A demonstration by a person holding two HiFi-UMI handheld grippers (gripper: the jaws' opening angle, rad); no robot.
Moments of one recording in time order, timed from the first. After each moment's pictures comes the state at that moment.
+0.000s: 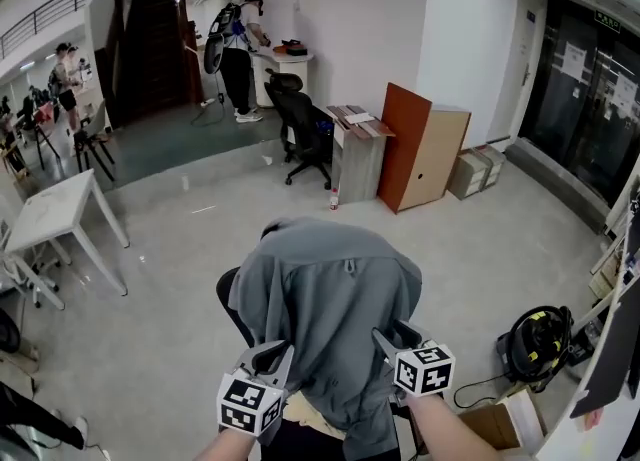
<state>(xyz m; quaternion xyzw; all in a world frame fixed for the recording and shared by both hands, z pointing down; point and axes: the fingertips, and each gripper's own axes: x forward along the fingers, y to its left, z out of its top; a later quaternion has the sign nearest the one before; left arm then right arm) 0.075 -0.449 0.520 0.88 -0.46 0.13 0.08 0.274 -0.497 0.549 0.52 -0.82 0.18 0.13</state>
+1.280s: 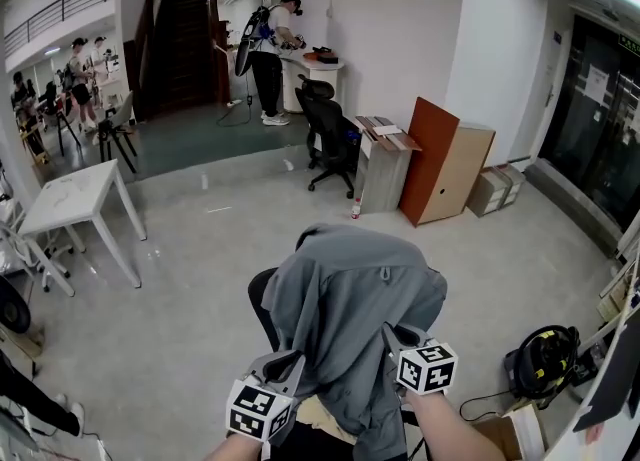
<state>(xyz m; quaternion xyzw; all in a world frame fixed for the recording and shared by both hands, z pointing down) 0.020 -0.420 0.519 0.87 -0.47 0.12 0.10 0.194 -0.504 0.527 0.48 -0.86 0.16 0.12</state>
